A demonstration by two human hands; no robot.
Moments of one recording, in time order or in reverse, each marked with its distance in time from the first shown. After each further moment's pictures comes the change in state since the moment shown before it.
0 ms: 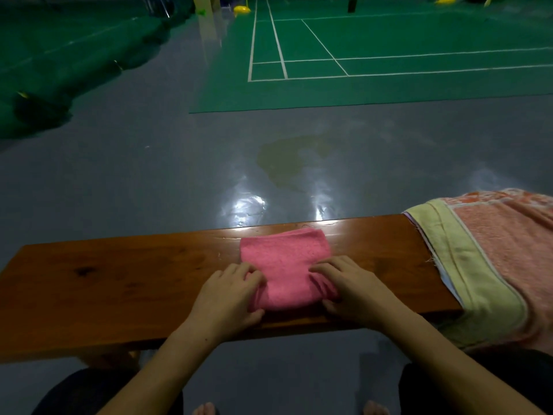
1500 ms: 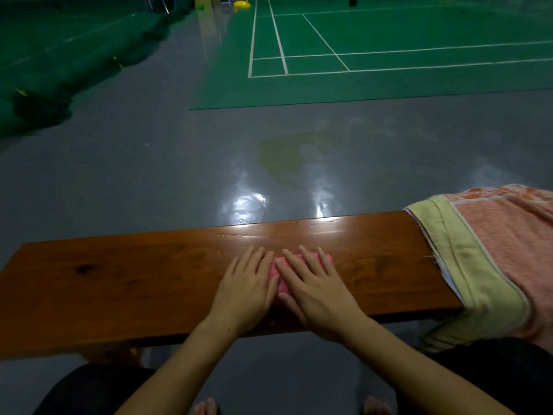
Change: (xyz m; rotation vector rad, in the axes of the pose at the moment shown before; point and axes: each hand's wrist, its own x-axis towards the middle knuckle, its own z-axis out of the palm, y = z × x) left_hand 0.029 0.022 0.031 -0.003 0.061 -0.155; right_hand 0.025 -0.053 0.044 -0.216 0.059 0.023
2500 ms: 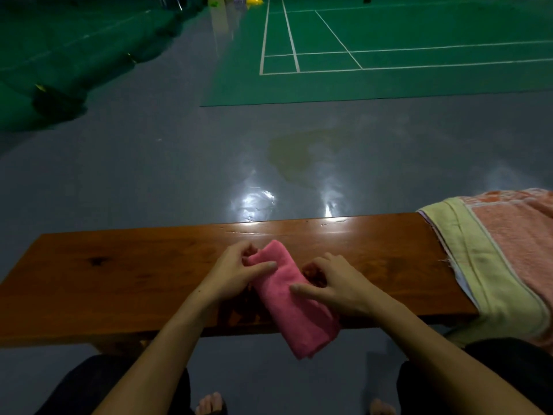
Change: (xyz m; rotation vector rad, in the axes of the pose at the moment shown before) left_hand 0.010 -0.043 -0.038 -0.982 -0.017 -0.256; right_hand 0.015 0.026 -0.037 0.530 -0.207 0.177
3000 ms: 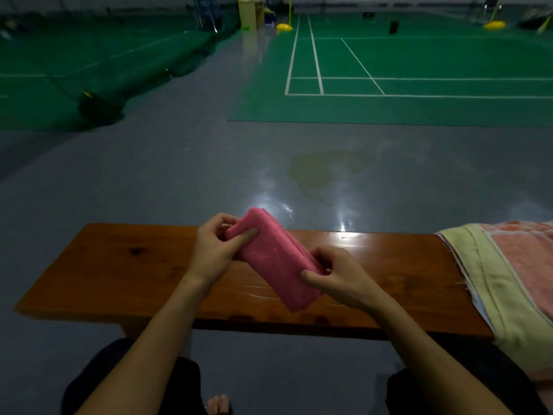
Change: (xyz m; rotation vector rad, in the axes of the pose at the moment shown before) left_hand -0.039 0.024 -0.068 -0.392 0.452 0.113; right_hand 0.006 -0.055 -0.013 0.369 0.145 -0.181
